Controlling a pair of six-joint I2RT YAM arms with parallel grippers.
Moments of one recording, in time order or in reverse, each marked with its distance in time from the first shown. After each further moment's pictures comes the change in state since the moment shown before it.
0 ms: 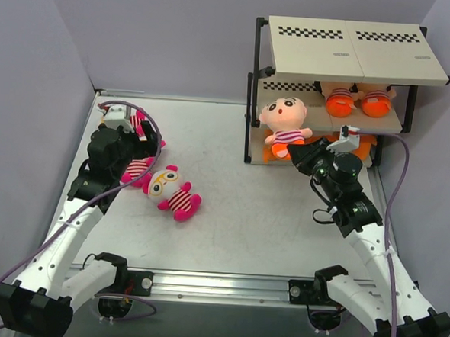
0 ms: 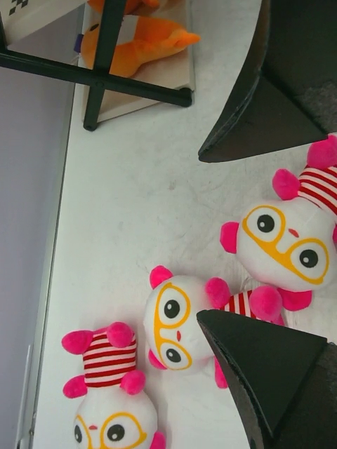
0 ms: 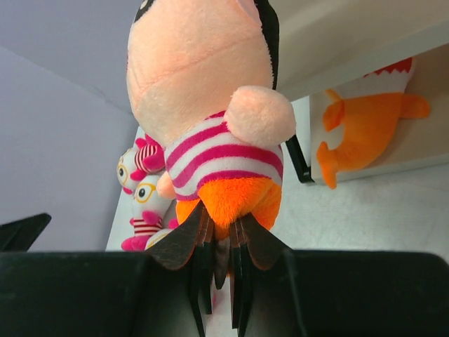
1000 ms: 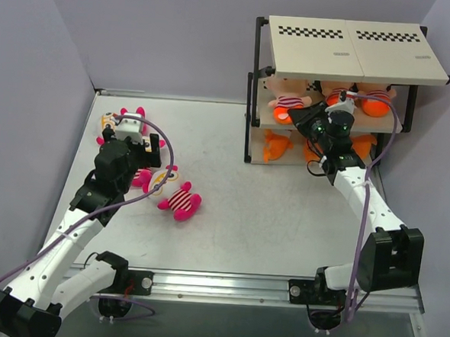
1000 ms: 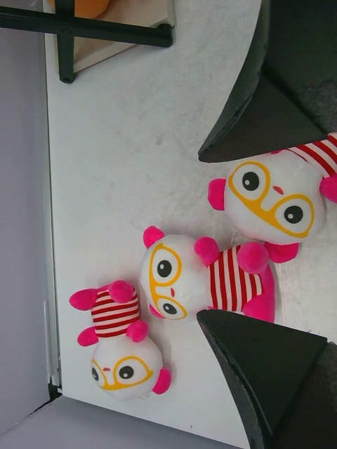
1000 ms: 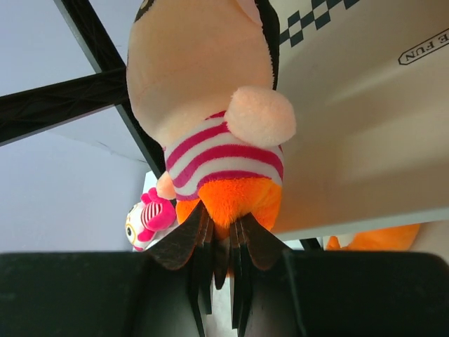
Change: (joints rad) left arm -0.149 -0.082 -0.063 -0.014 -0.235 0.219; right arm -0.165 0.500 0.242 0.271 -0.114 0.103
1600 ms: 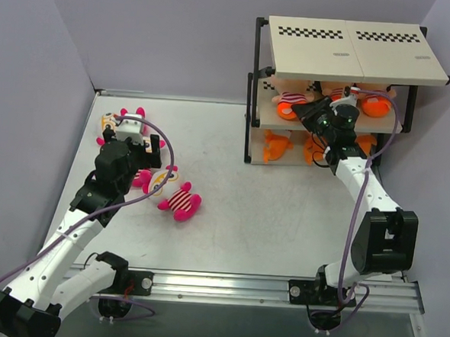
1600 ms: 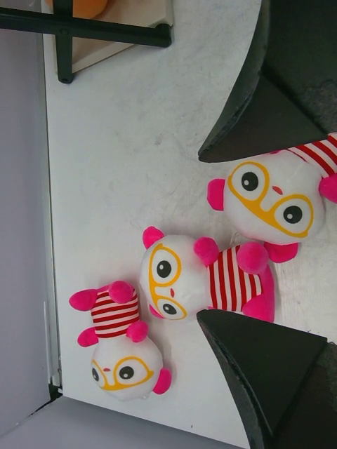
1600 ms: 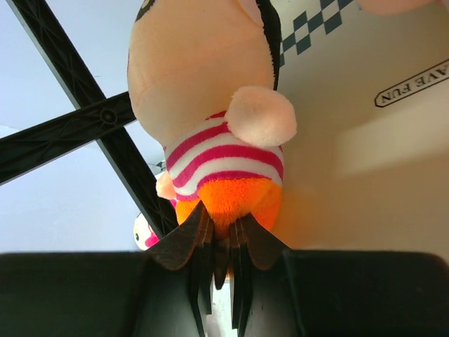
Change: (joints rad) left arm -0.005 -0.002 -0.001 0.000 -0.005 0.004; right arm -0.082 0.130 0.066 0.055 -0.123 0.042
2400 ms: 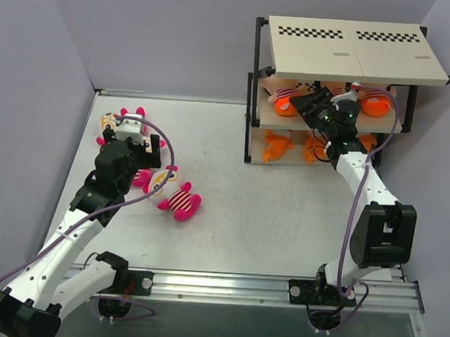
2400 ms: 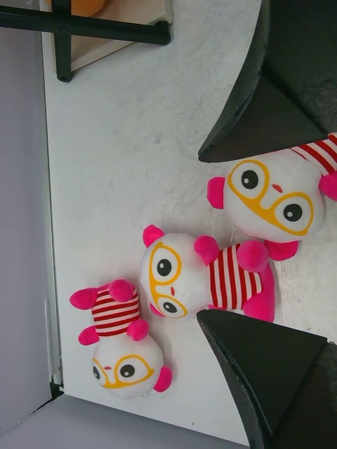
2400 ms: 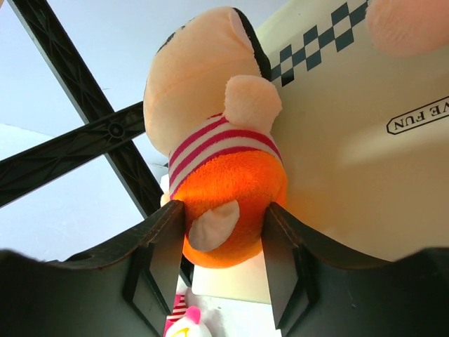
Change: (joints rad) left arm -0.001 0.000 0.000 0.000 0.000 0.008; right arm -0.020 0.056 0.064 0.004 -0.045 0.014
